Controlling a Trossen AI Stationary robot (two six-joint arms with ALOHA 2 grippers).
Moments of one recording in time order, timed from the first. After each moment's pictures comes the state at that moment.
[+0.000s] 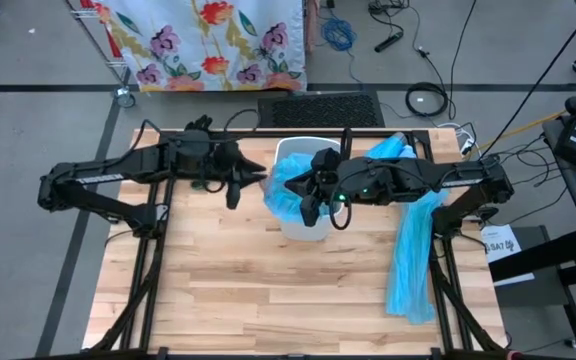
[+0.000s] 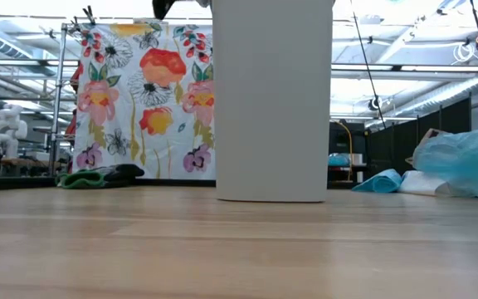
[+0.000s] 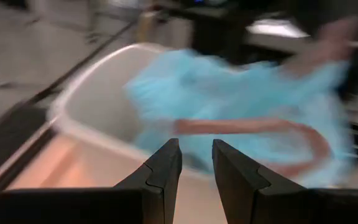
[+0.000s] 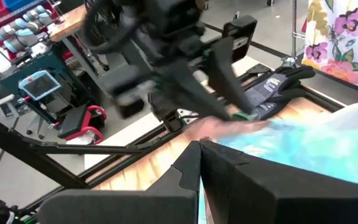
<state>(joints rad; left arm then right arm) 0.16 1.11 1.16 -0.37 0.04 -0.15 0.17 1.57 1.77 -0.58 0.39 0.59</state>
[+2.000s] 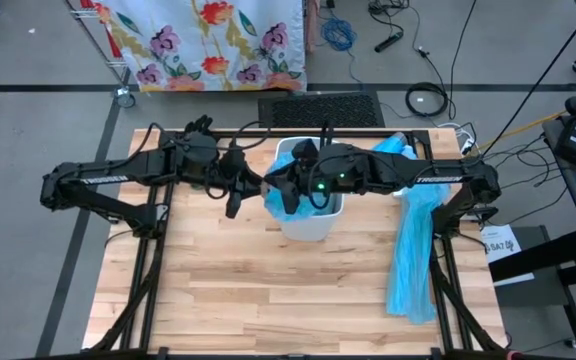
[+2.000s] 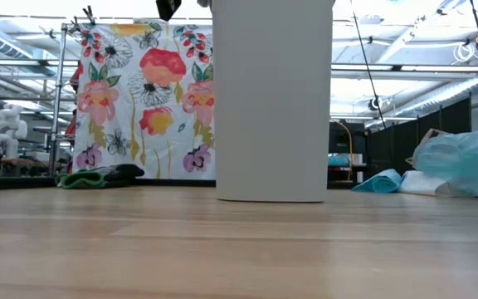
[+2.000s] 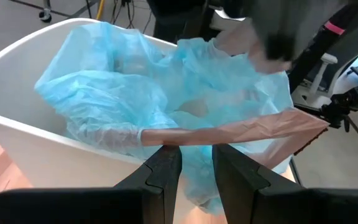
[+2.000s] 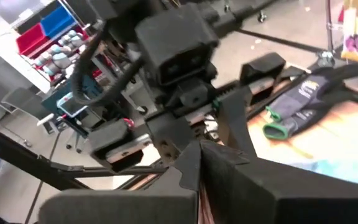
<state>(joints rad) 0.14 1.14 1.16 -0.38 0.18 -0.20 0.06 1.66 1.77 -0.39 0.21 0.64</state>
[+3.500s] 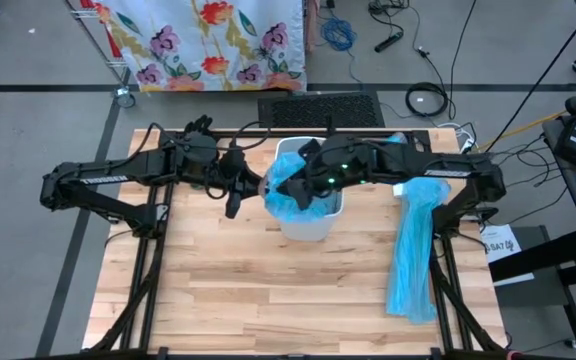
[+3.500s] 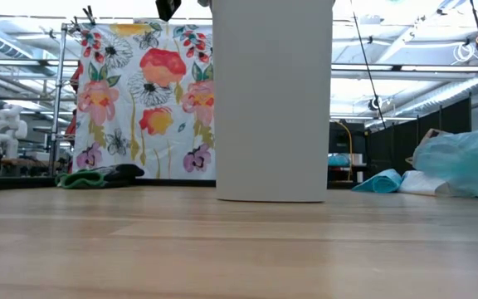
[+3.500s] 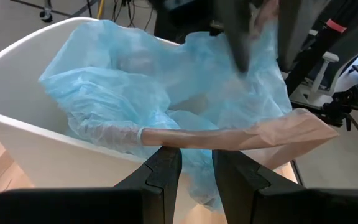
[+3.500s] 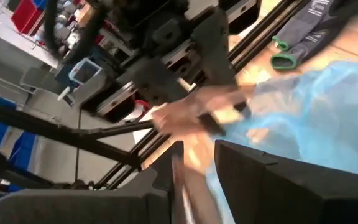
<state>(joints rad) 0.14 1.14 1.16 -0.38 0.18 -0.20 0.01 1.60 1.77 -0.60 0.00 0.82</state>
